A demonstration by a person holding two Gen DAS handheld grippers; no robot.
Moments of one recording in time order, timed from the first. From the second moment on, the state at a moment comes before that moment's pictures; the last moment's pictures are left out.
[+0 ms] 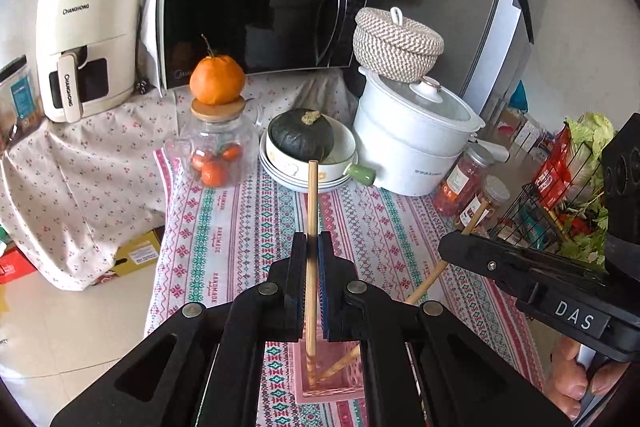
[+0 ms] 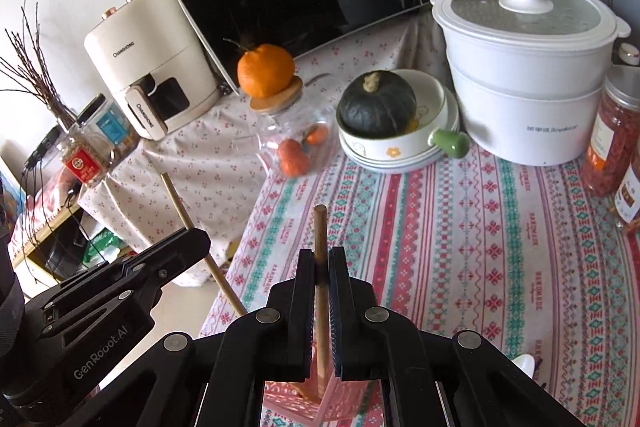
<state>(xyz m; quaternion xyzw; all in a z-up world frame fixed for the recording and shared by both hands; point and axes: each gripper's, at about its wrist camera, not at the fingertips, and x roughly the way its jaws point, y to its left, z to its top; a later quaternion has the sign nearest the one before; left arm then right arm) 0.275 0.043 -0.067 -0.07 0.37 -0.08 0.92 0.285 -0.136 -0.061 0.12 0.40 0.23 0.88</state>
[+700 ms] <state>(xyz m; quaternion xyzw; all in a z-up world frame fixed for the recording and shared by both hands) 0.206 0.032 -0.055 -0.07 0.39 -0.09 0.91 0.226 -0.203 -0.033 0.16 0.39 0.18 0.89</state>
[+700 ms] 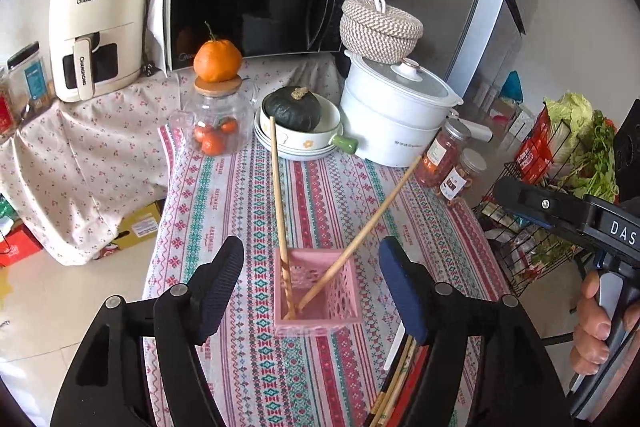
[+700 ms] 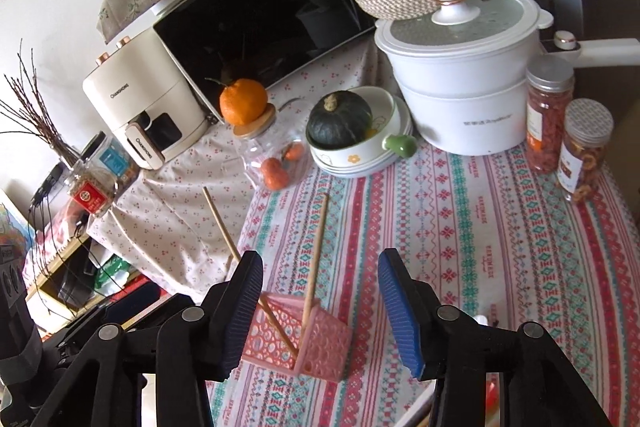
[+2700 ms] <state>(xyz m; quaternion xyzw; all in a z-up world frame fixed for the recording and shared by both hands) 0.156 -0.119 -0.173 0.03 0.58 -0.25 0.77 0.176 -0.308 -0.183 0.11 0.59 0.06 0.80</state>
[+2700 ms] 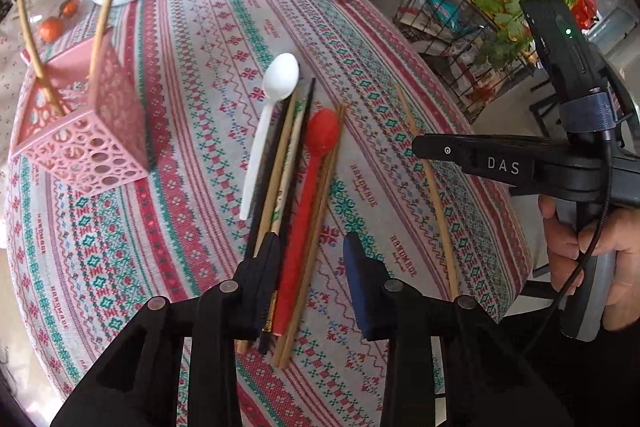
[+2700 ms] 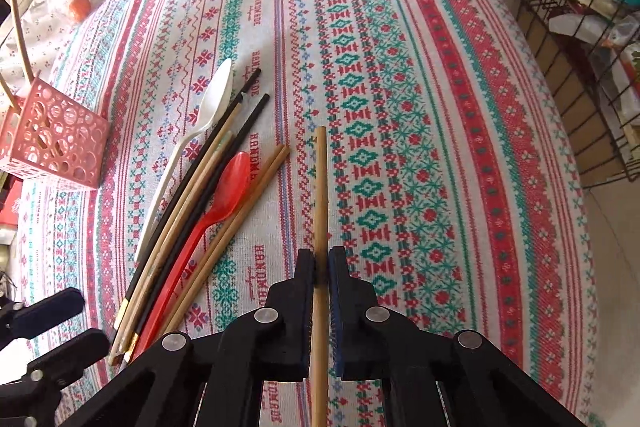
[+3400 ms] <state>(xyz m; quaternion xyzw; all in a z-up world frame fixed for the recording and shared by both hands) 0.228 -0.200 -0.226 0.11 0.62 -0.22 0.75 0.182 -0.334 -0.170 0.13 0.58 0.07 0.80</state>
